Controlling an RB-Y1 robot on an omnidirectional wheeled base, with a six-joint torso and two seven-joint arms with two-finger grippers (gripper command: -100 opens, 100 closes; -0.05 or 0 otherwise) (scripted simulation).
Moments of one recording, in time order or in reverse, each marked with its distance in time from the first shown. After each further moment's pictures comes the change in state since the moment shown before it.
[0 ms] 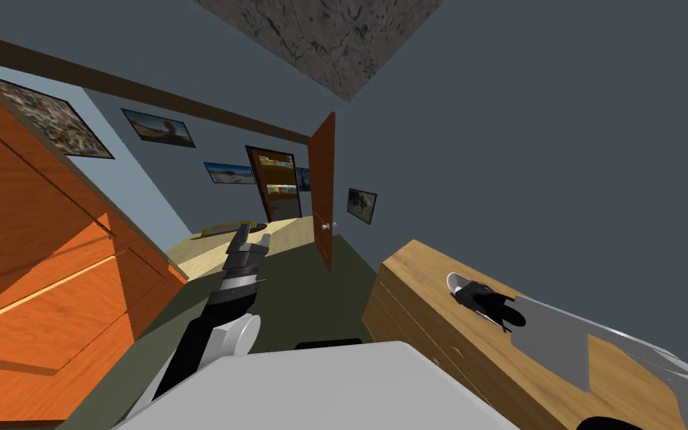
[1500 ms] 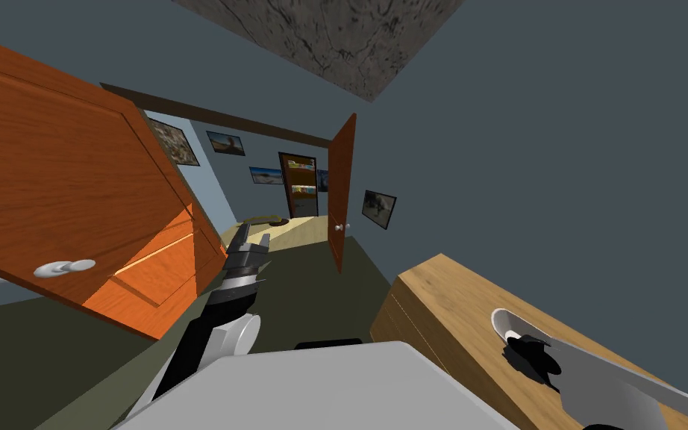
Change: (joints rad) left arm 0.000 0.000 0.000 0.000 0.000 0.000 0.000; right arm 0.113 0.041 0.119 0.100 -0.003 0.125 0.014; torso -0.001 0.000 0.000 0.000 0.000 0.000
